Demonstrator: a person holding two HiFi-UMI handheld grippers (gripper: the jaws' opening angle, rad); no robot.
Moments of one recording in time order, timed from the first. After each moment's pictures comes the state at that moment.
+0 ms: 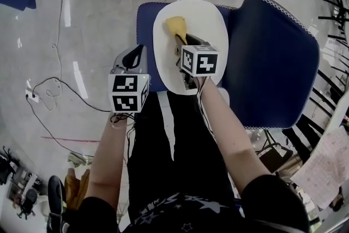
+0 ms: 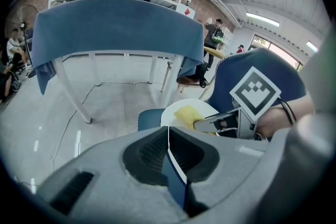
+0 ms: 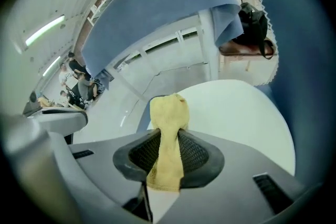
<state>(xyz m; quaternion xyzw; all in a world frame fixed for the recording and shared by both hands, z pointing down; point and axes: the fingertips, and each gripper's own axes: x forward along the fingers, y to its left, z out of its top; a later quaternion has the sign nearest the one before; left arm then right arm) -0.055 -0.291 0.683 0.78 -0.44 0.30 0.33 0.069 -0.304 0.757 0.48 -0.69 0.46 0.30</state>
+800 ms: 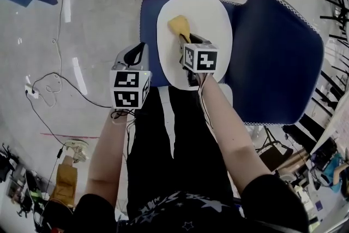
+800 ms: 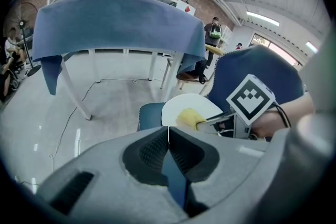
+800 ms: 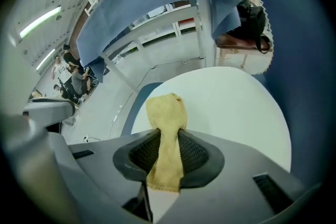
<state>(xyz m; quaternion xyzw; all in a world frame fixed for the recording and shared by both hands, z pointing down) -0.074 -0.274 0.698 0.78 -0.43 0.30 0.34 0.066 -0.278 0.789 0.48 -0.67 0.46 0.33</state>
